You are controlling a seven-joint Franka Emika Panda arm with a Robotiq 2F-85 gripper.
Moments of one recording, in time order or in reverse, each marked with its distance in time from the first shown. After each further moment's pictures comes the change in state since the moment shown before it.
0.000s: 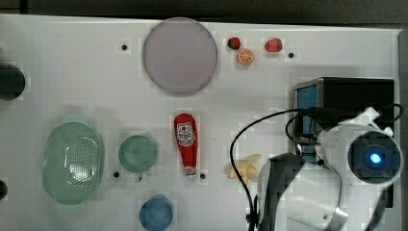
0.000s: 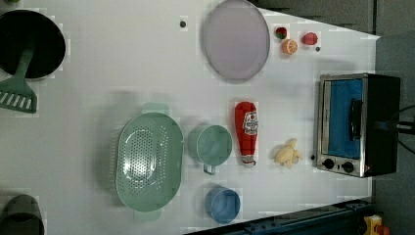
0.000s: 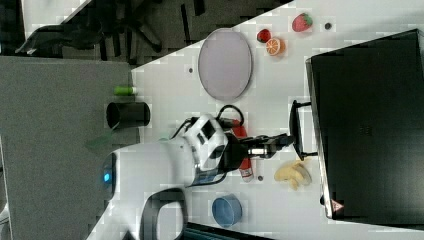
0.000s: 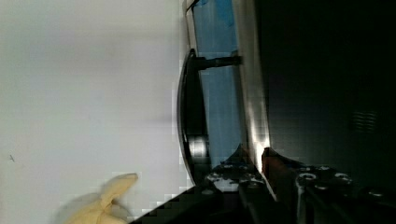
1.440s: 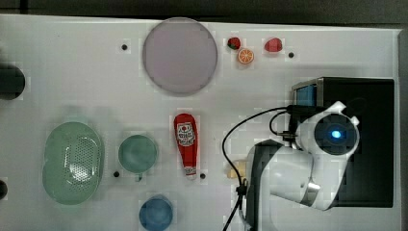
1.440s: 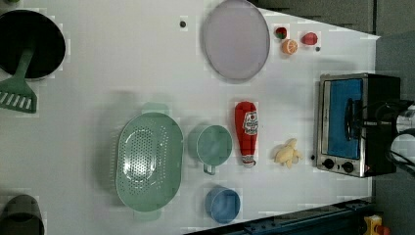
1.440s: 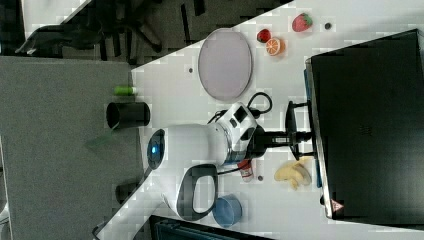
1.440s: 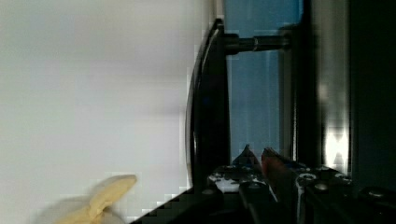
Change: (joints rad) arm -0.010 0.182 0.032 -0.025 -0.014 0.120 -0.012
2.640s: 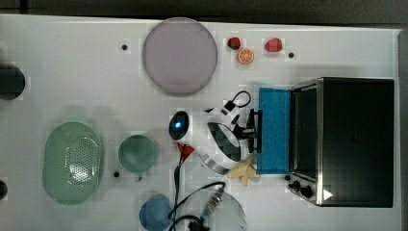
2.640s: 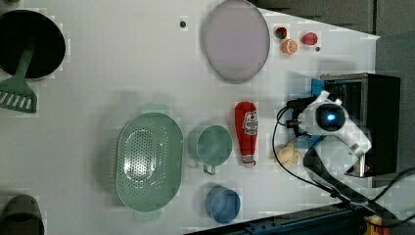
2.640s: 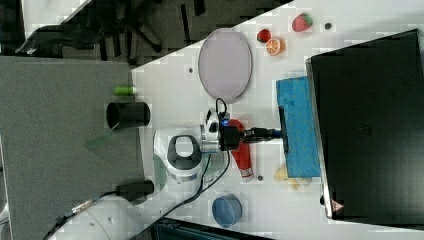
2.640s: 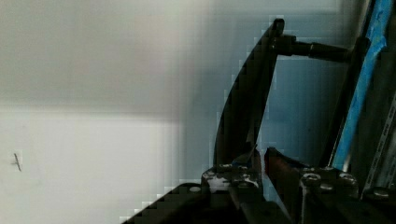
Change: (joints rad) arm 0.207 0.294 0.206 -0.029 -0.672 -0.018 0.843
